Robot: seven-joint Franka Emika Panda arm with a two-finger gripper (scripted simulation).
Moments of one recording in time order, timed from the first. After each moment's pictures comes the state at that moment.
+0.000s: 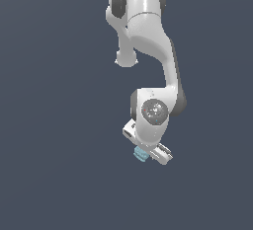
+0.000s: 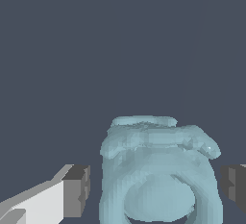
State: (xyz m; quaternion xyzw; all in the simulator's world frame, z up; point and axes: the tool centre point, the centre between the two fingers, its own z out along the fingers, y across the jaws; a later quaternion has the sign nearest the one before) arm 0.115 0.072 0.056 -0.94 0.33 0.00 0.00
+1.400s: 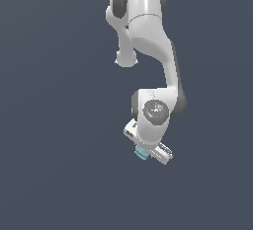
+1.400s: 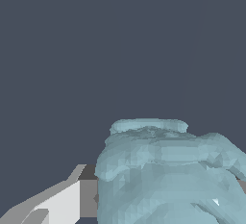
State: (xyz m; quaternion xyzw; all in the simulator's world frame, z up) arm 0.110 0.076 0.048 -0.94 0.33 0.00 0.00
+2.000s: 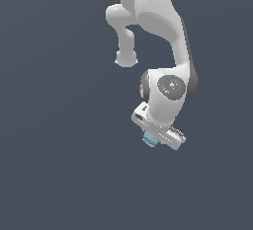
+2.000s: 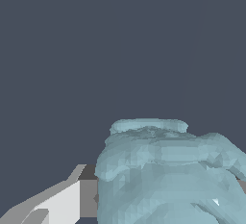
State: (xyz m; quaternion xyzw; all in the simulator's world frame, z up) arm 0.075 0.109 0.105 -0.94 0.33 0.00 0.00
